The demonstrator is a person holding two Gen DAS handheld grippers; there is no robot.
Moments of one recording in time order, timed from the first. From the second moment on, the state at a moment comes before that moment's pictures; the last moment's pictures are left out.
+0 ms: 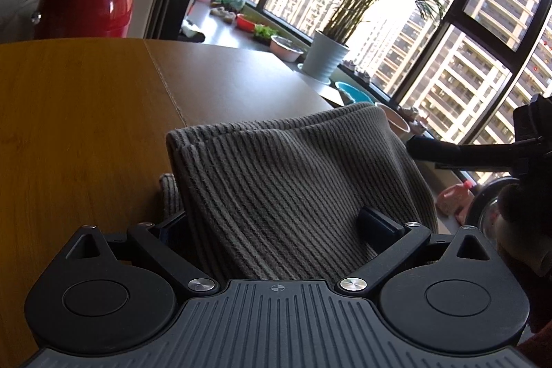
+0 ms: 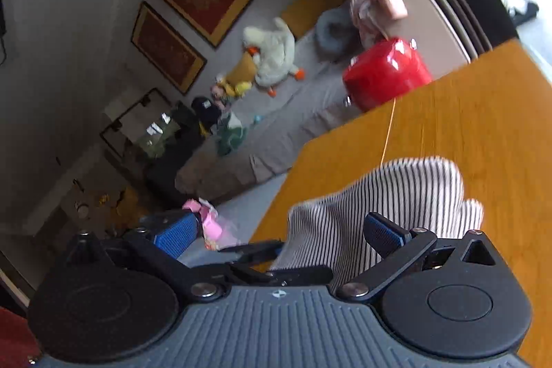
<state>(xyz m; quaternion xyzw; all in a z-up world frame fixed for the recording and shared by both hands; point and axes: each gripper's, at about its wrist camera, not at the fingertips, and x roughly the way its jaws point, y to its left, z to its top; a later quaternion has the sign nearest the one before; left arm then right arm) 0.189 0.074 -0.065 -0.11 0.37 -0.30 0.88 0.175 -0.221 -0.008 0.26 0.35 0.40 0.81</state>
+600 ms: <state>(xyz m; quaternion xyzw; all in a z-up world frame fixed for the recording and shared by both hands) 0.204 0.081 -0.004 -0.03 0.29 -0.25 0.92 0.151 -0.214 -0.018 0.17 0.34 0.38 0.84</state>
